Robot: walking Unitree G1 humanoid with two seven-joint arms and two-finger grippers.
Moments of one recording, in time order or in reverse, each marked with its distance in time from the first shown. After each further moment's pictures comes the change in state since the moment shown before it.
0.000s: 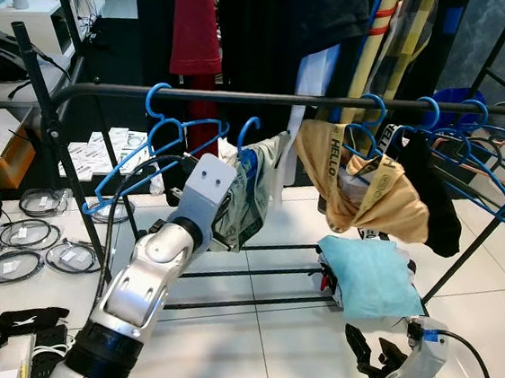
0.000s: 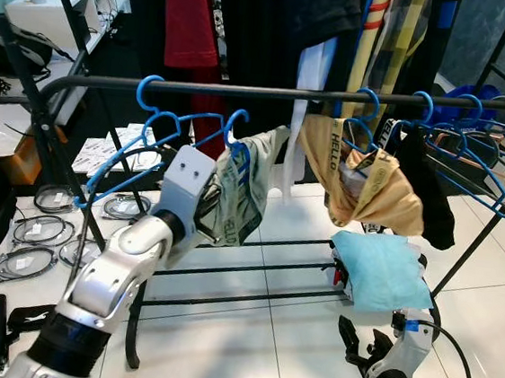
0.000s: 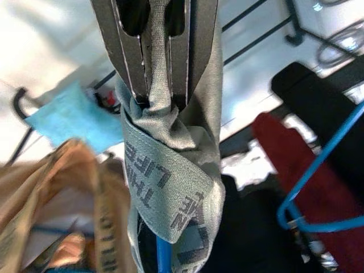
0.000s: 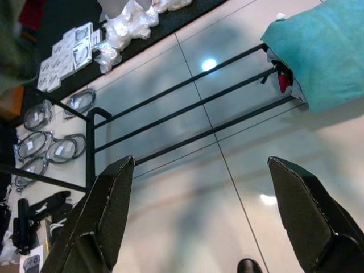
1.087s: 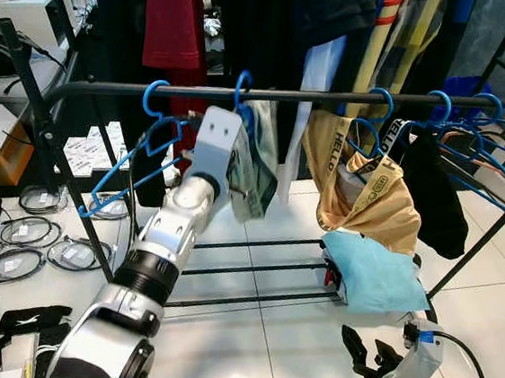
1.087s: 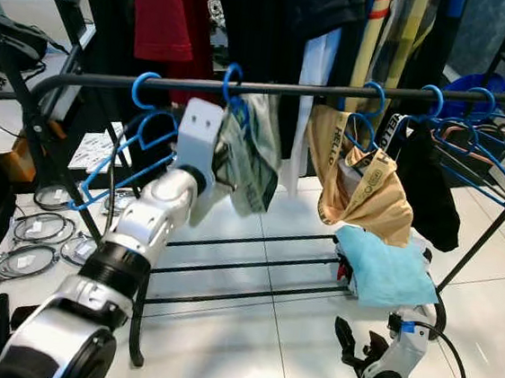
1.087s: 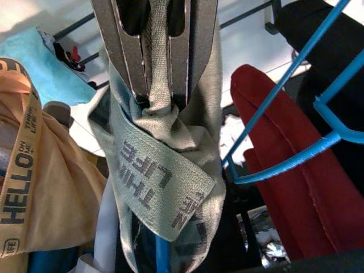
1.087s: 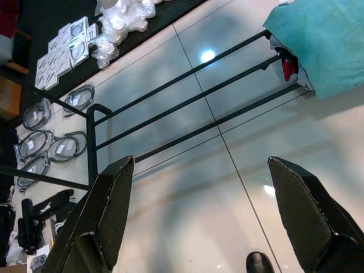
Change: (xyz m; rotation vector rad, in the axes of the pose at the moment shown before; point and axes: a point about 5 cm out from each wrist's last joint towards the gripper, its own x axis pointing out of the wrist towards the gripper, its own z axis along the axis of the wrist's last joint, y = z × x) left arm 0.050 0.034 0.027 -0.045 -0.053 0.225; right arm 0.000 0.003 -0.005 0.017 0.007 -0.006
